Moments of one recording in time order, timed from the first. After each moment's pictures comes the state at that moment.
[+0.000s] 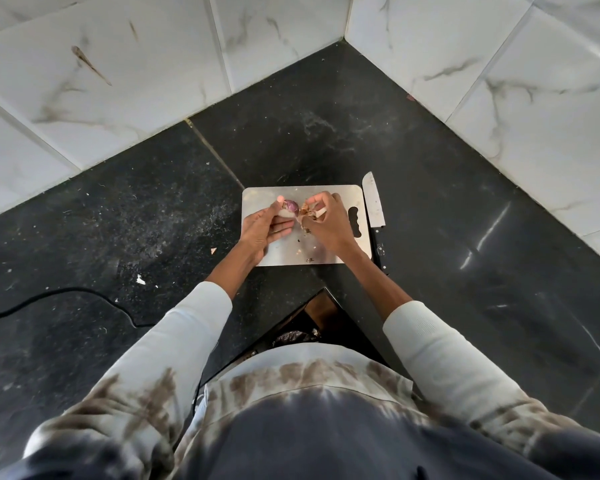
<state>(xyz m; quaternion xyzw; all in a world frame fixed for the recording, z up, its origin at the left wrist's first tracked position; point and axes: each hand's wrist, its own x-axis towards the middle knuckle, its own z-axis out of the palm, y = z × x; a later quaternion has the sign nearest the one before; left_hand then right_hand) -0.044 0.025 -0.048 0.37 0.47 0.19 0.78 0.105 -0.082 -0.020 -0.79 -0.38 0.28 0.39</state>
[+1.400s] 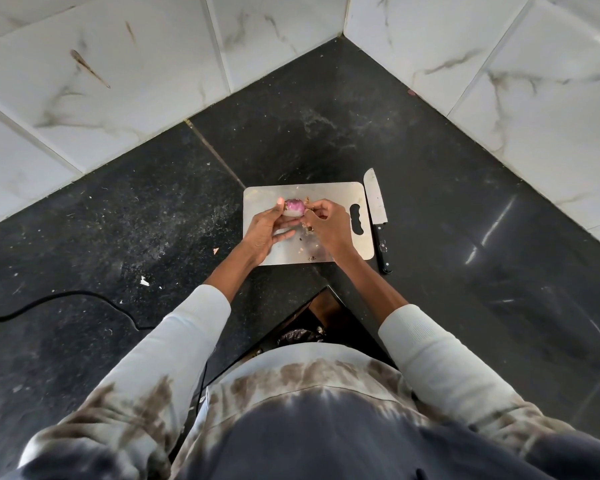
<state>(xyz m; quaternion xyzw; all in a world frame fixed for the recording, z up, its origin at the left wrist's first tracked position) -0.044 0.020 -0.043 0.43 0.42 0.14 0.79 0.090 -0.082 -0.027 -0.80 -0.30 0.28 0.45</state>
